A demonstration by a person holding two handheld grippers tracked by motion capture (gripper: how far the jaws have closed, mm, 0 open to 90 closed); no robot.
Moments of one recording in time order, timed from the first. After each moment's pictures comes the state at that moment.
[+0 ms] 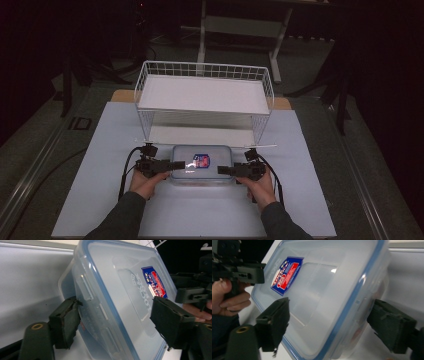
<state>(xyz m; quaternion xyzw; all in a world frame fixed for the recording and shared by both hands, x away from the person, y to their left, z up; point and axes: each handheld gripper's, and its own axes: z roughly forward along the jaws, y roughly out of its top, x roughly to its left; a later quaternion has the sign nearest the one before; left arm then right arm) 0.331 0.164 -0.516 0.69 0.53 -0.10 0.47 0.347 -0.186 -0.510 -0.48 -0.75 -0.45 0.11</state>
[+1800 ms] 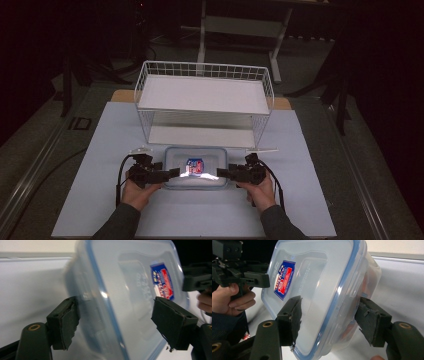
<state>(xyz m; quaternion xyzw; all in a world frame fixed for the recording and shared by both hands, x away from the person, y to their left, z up) 0.295 0.166 -0.504 0.72 0.51 0.00 0.47 0.330 -0.185 -0.505 -0.43 -0.76 -0.49 0.09</state>
